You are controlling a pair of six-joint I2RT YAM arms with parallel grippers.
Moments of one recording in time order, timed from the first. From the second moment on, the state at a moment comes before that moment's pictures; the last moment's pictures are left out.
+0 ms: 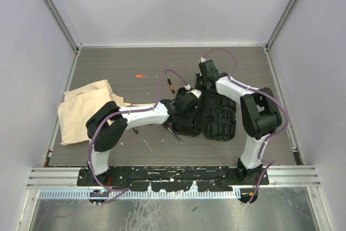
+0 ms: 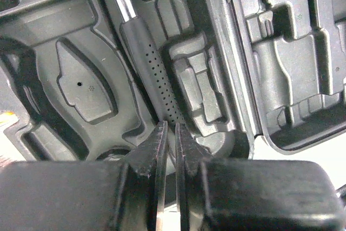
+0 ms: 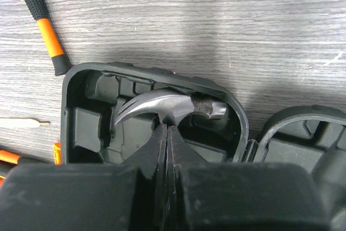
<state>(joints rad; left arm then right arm) -1.02 1.92 1.32 -0.32 -0.11 -0.53 0.37 1.84 1.23 -0.33 -0.04 0.47</state>
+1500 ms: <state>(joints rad) -1.02 1.86 1.22 -0.23 -0.12 -0.53 0.41 1.92 1.33 -0.42 0.05 0.44</state>
